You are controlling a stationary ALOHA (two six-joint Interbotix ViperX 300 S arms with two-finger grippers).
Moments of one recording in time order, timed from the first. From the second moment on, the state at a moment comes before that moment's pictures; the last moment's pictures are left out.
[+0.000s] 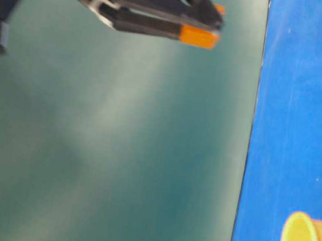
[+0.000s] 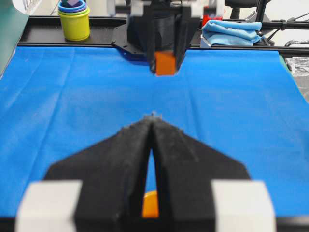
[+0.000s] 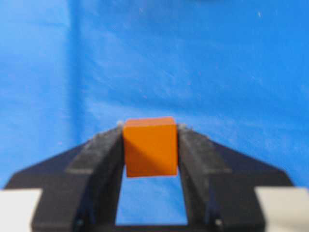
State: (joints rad) left arm 0.00 -0.97 1.13 0.01 -0.13 -0.02; right arm 0.05 -0.21 0.46 -0.01 0.72 -0.01
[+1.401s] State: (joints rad) left arm 0.00 -0.97 1.13 0.01 -0.13 -0.02; right arm 0.43 -0.28 0.40 0.00 0.70 0.20
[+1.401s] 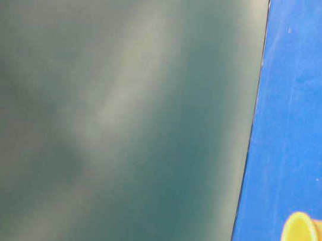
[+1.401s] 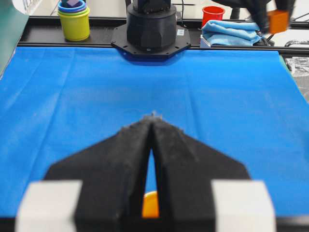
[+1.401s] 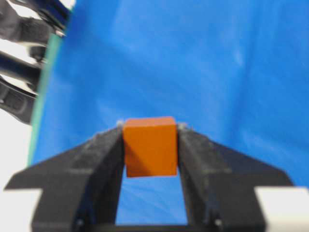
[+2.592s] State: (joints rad) left arm 0.00 -0.97 1.13 0.01 -0.13 -0.02; right arm 0.60 -0.16 0.20 0.00 0.65 0.29
